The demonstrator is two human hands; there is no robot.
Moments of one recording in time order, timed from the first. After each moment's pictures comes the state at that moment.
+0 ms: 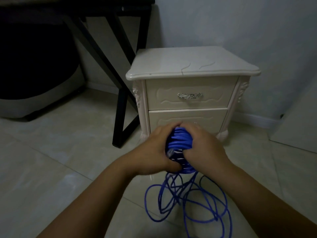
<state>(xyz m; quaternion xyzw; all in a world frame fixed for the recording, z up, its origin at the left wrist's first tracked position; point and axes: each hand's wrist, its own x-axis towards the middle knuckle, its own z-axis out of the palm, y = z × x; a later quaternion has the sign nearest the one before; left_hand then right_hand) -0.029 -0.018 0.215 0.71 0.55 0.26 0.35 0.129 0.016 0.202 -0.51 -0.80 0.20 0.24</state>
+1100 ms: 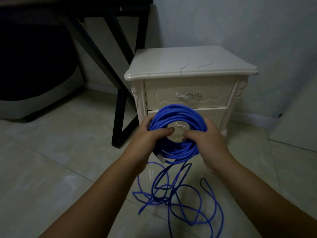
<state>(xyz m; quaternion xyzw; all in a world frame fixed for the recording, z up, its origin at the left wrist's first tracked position) -0.023 -0.009 0.210 0.41 0.54 0.54 0.50 0.130 0.027 0.203 -0.49 -0.55 0.51 0.45</state>
